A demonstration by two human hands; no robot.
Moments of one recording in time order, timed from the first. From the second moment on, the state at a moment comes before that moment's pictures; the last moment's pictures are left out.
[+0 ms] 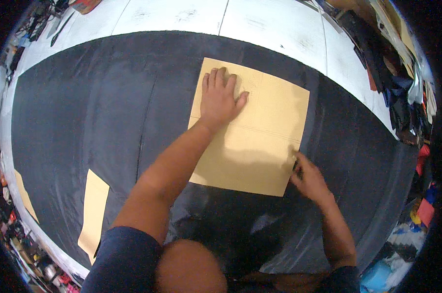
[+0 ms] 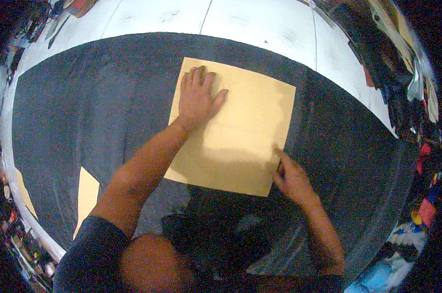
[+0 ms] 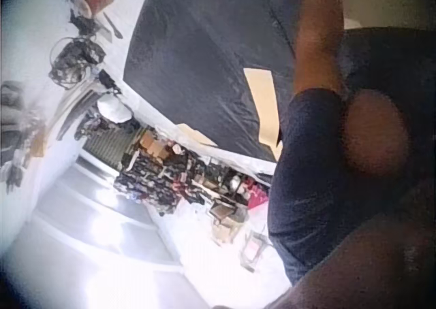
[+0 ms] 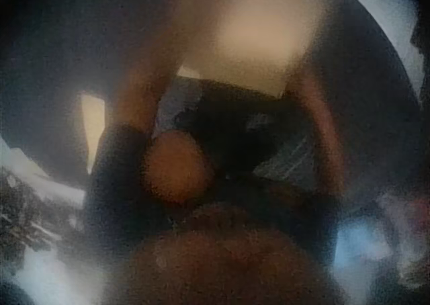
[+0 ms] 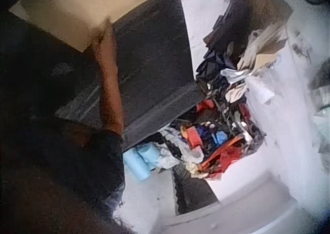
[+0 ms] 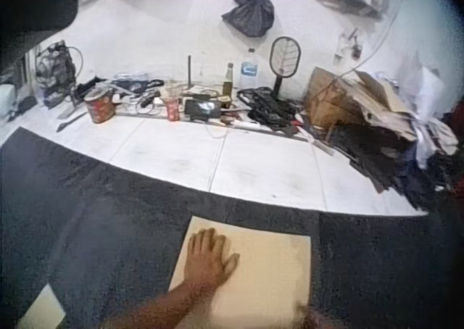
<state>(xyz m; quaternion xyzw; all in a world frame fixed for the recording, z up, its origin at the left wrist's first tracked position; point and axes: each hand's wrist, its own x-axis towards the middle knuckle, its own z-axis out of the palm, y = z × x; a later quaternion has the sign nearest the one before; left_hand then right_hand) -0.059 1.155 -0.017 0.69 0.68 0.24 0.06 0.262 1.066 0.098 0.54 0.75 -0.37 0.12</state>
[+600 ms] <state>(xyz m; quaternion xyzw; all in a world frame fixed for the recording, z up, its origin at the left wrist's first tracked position) -0.060 1.157 -0.014 0.67 0.71 0.21 0.06 0.022 1.284 0.059 0.42 0.59 -0.65 -0.21</state>
